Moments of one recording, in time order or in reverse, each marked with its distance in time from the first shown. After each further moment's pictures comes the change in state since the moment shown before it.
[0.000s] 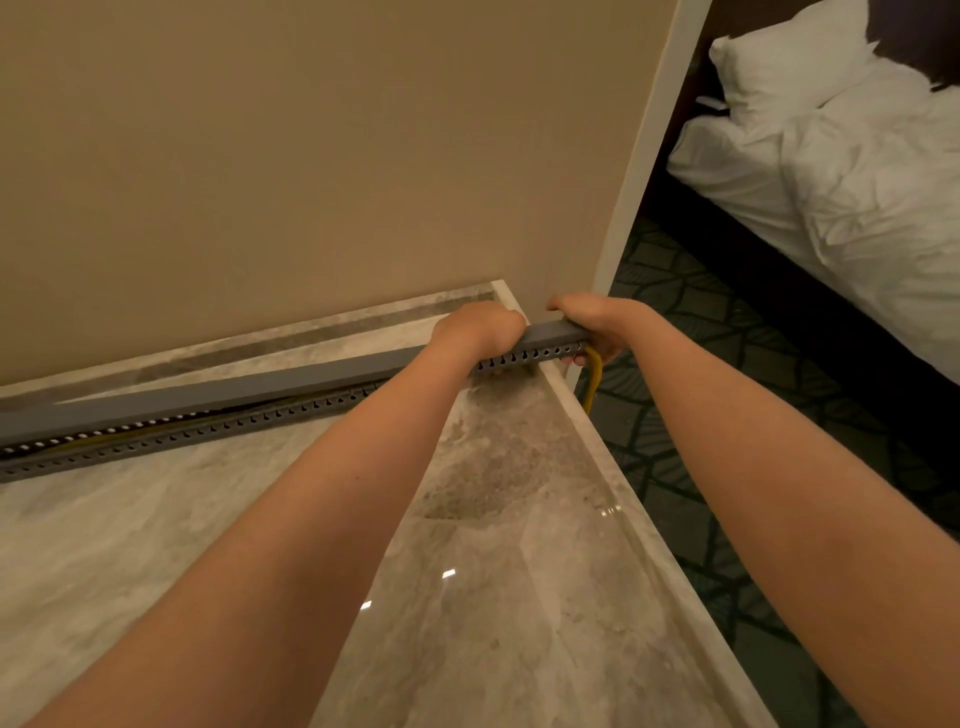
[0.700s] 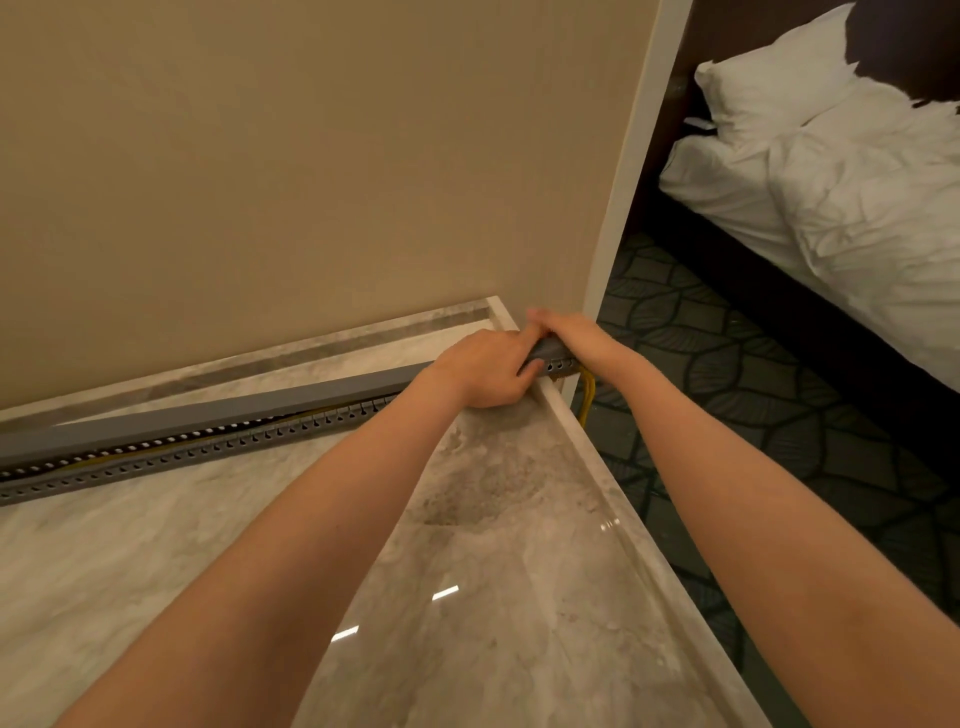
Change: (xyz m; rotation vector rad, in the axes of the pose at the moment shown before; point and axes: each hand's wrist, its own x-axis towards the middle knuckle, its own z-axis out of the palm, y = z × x) left_hand -0.022 -0.009 0.014 0.309 0.211 0.599; right_hand -0.024 0.019 0.019 0.300 0.152 -0.382
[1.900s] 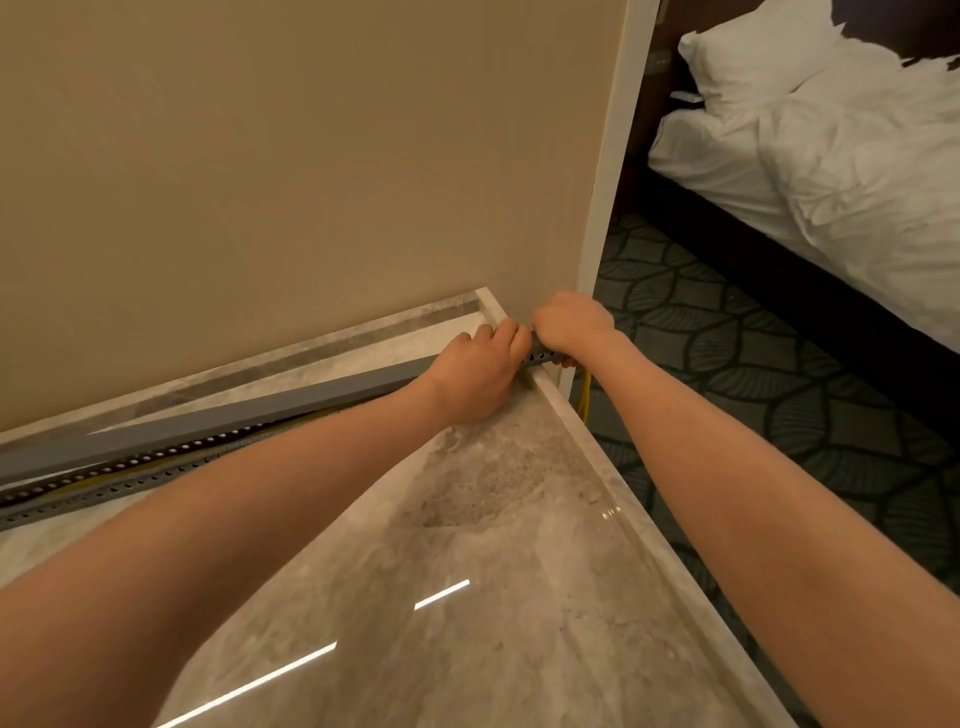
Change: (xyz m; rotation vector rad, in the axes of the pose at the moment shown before) left_hand -0.010 -0.007 0.021 0.580 0.194 0.115; right_hand 0.008 -0.014 0.009 -0.772 0.189 0.059
